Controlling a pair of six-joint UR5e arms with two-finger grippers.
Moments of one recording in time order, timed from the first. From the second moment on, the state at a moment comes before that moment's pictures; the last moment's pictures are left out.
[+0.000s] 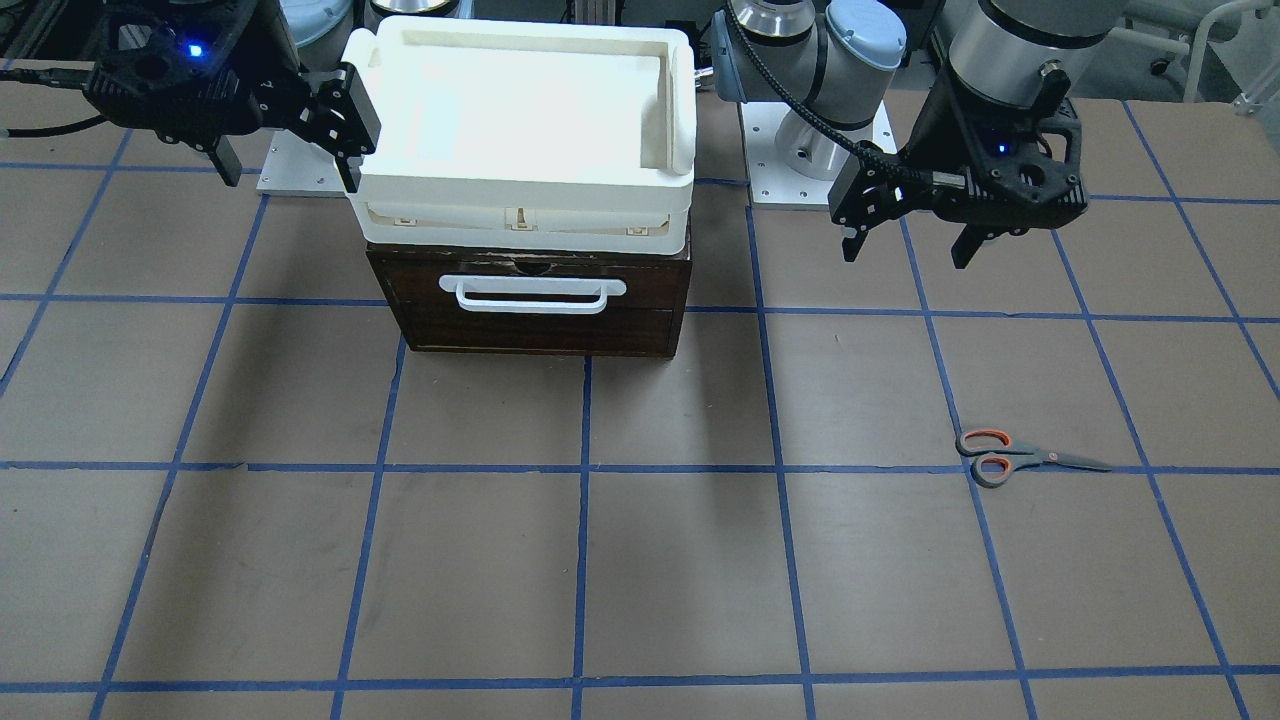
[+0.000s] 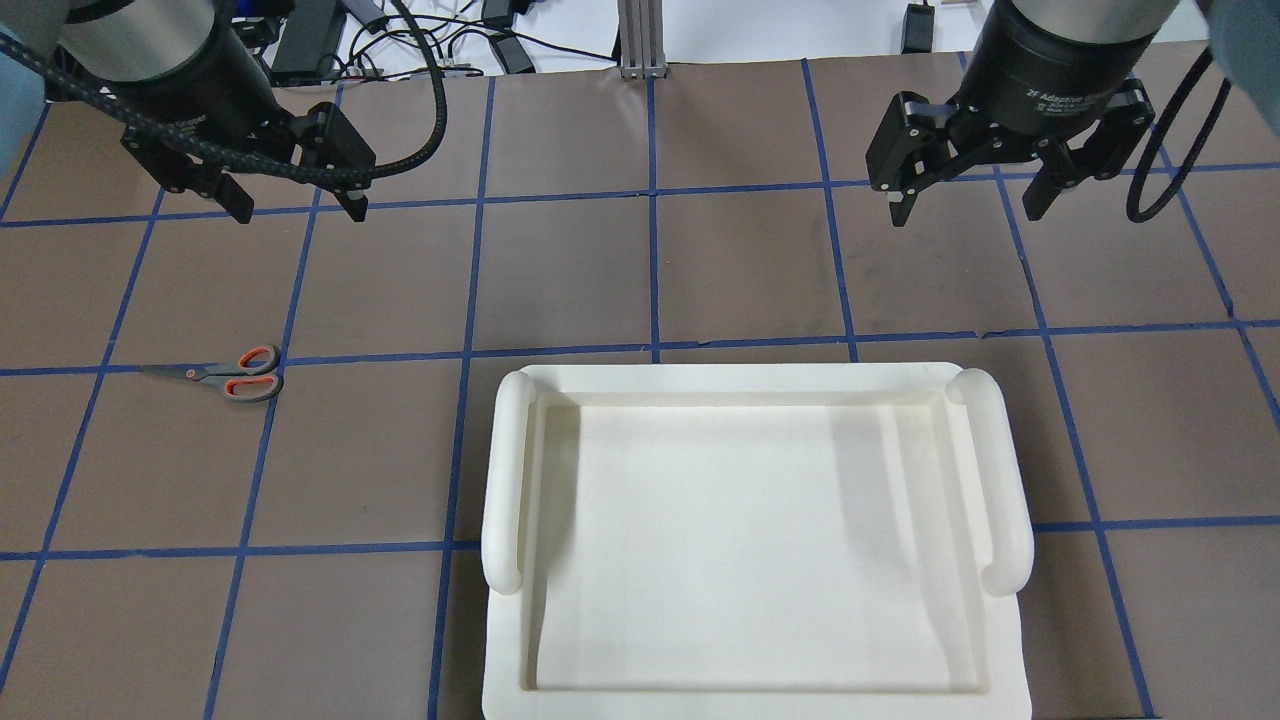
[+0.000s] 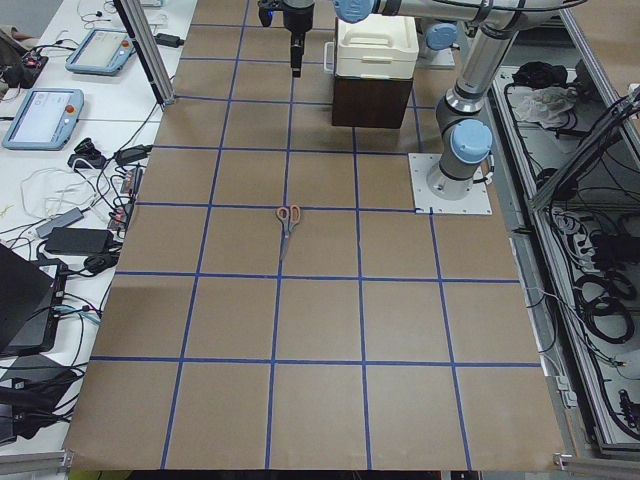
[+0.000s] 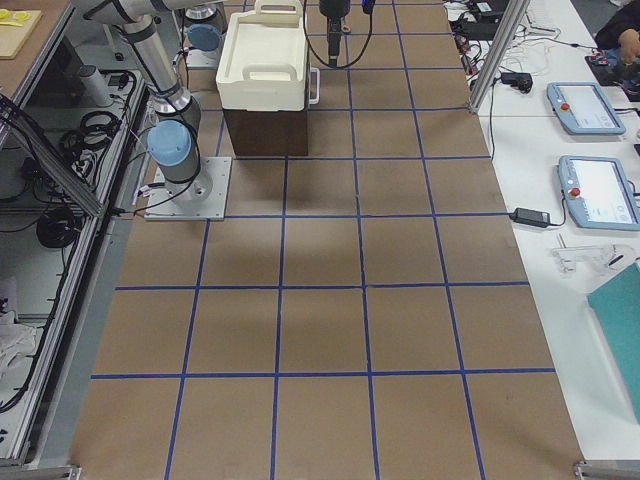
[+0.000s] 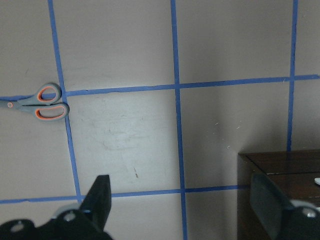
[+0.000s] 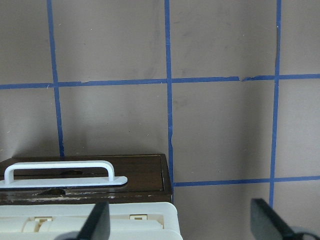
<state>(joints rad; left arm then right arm) -1.52 -1.57 -1.51 -1.59 1.57 0.14 1.62 -1.62 1.48 -1.43 -1.60 0.07</state>
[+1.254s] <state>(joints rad) -1.14 -1.77 -1.74 -1.29 1.63 1.47 1.75 -1.43 1.51 -1.52 -1.45 -0.33</state>
